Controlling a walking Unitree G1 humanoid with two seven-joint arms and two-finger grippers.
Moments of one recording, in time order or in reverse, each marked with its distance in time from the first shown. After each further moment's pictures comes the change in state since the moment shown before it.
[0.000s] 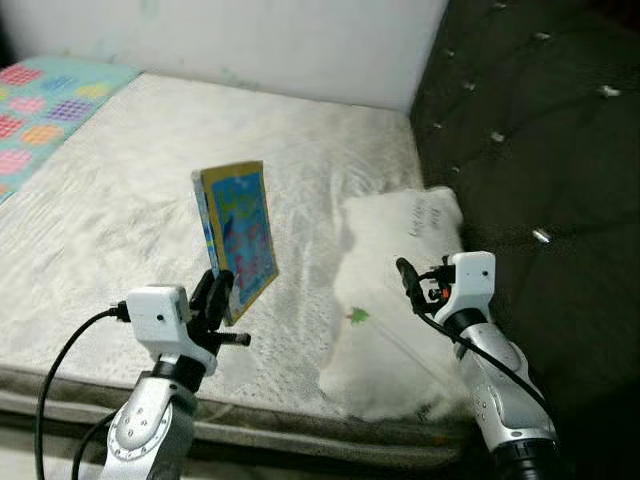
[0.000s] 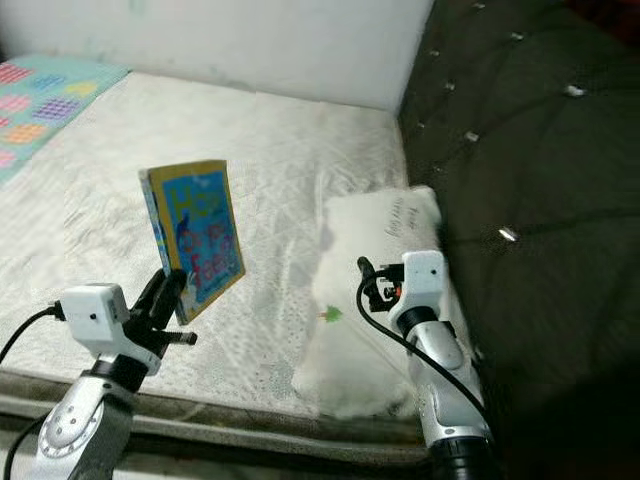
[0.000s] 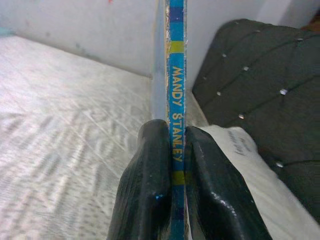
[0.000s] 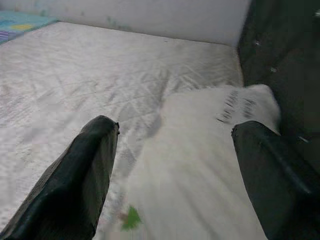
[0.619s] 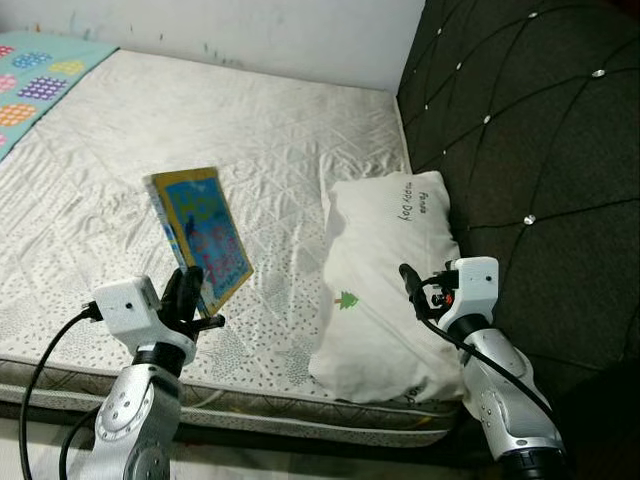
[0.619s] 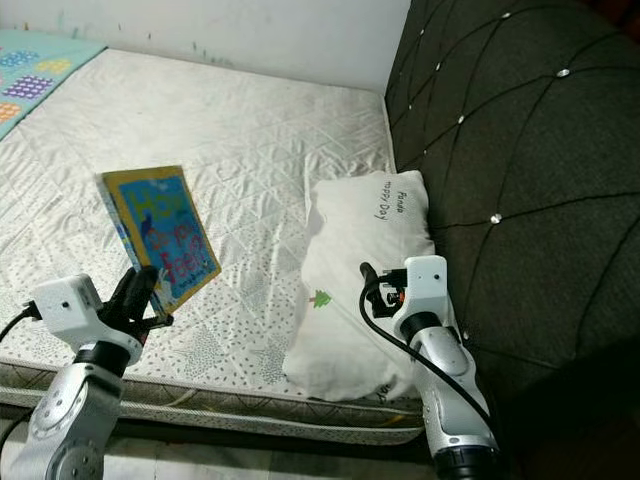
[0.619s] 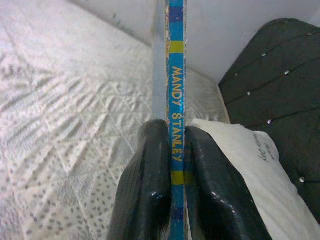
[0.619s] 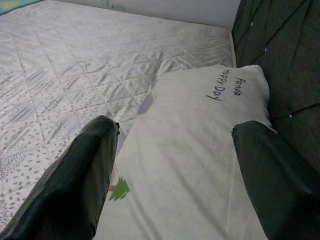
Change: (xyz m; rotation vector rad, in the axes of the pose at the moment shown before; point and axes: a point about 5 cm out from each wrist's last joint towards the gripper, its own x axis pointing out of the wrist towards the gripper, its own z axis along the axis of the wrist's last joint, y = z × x) left arm 0.008 0.029 -0.002 -0.133 0.031 0.178; right arm -0.009 -0.003 -0.004 -0.010 0.029 0.000
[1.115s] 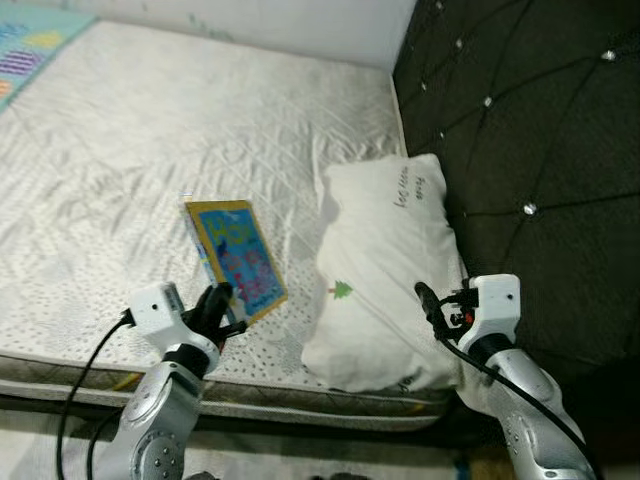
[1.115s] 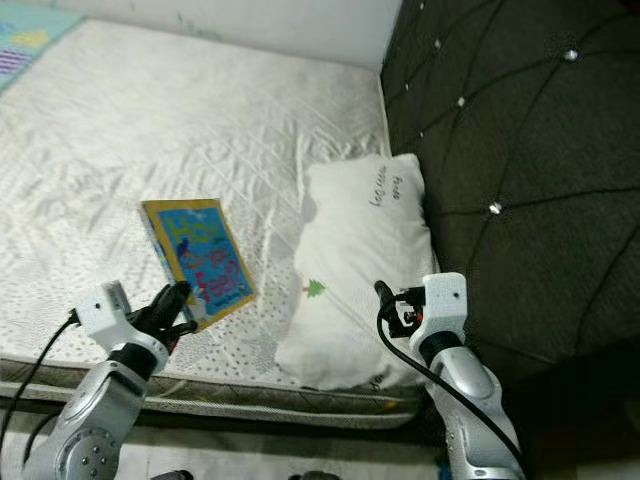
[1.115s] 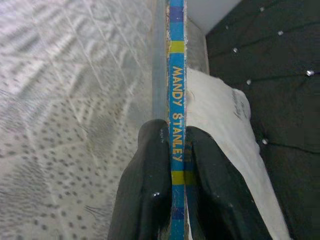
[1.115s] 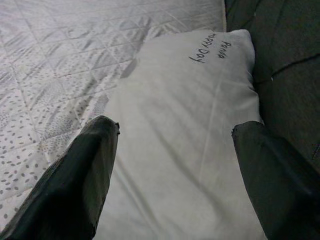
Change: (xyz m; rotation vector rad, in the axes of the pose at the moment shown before) left arm 0.008 -0.014 -0.024 -0.180 0.168 -0.055; right arm -0.026 -0.013 -0.003 -0.008 0.049 0.002
